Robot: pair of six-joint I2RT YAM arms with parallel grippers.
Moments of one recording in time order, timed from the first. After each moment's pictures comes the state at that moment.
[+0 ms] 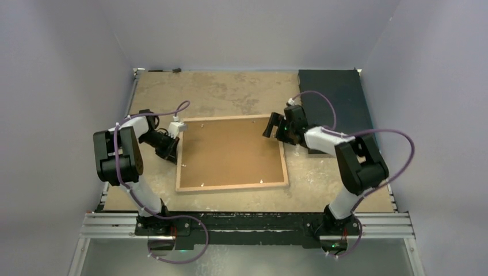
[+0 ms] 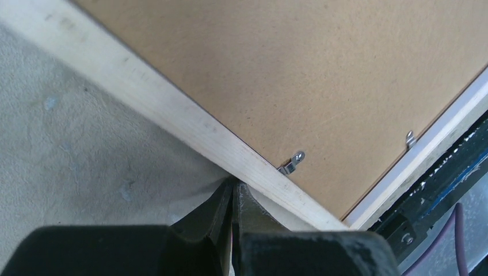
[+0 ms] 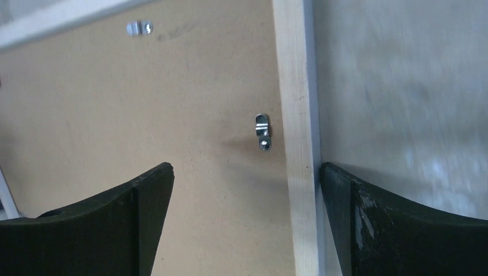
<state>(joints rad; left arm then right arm) 0.20 1.79 1.05 -0.91 0.55 0.82 0.42 1.63 0.83 -0.05 -0.09 0.66</state>
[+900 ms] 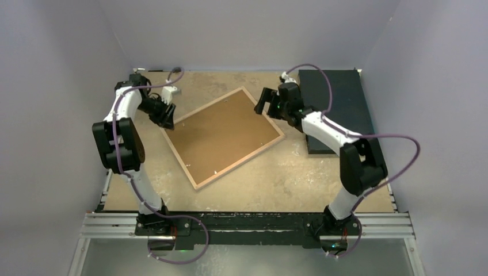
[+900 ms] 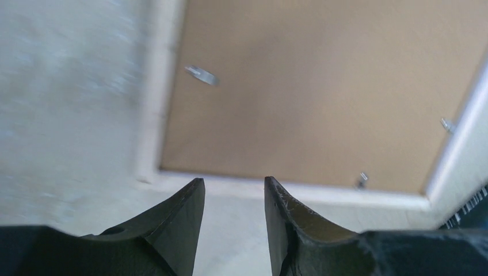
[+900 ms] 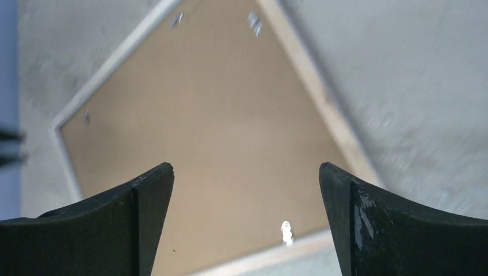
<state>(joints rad) 0.20 1.90 1.56 -1.13 0.55 0.88 0.45 1.75 1.29 -0.16 0.01 0.57</state>
